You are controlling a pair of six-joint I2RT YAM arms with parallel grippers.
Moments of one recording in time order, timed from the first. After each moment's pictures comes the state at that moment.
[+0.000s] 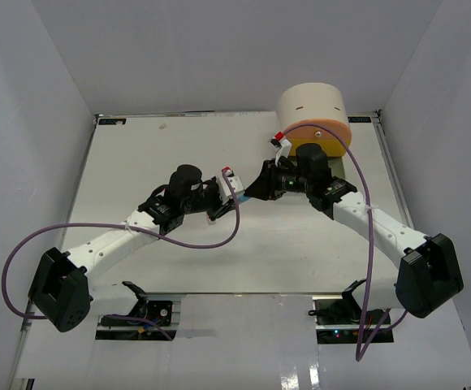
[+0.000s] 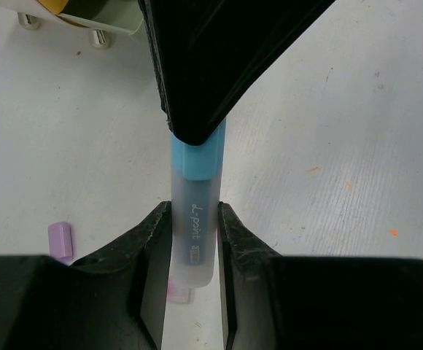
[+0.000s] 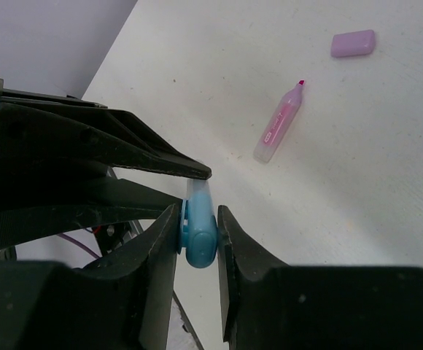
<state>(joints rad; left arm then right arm) -0.68 1.25 0.86 -0.07 0.43 0.42 0.58 1.34 0.97 -0.06 -0.59 0.44</state>
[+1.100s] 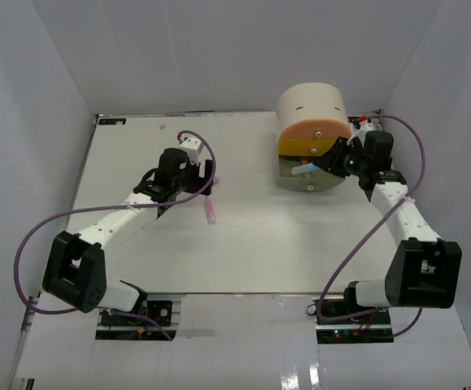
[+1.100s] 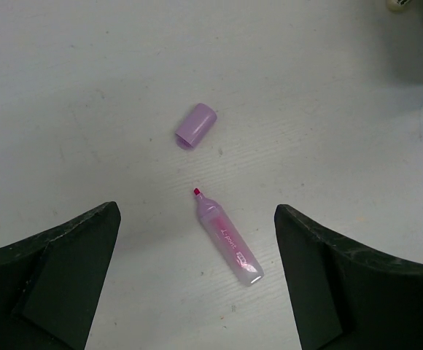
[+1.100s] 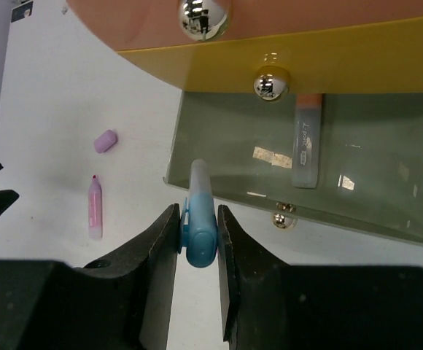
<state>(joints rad) -0.47 1.39 0.93 -0.10 -0.03 -0.10 0.01 1.33 0.98 -0.16 -0.50 0.38</state>
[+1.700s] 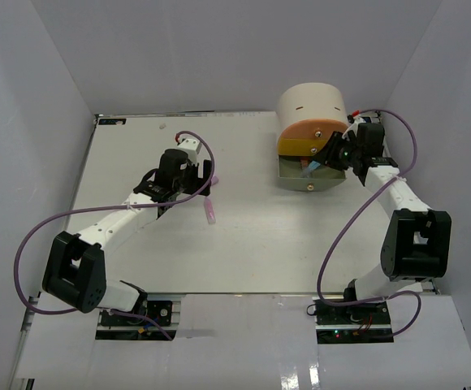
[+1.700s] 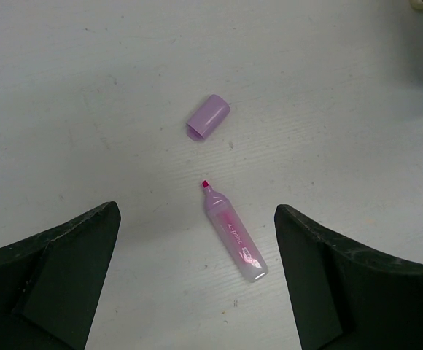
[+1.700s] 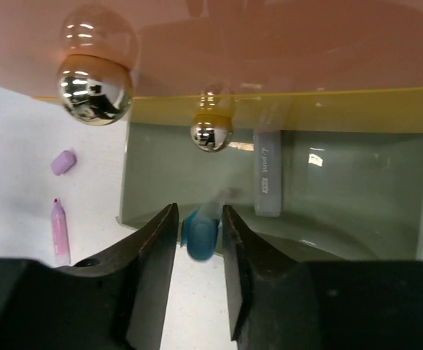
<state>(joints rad) -0.46 1.39 0.94 -0.13 -0.10 -0.15 0.01 1.55 1.11 -0.18 -0.43 0.35</state>
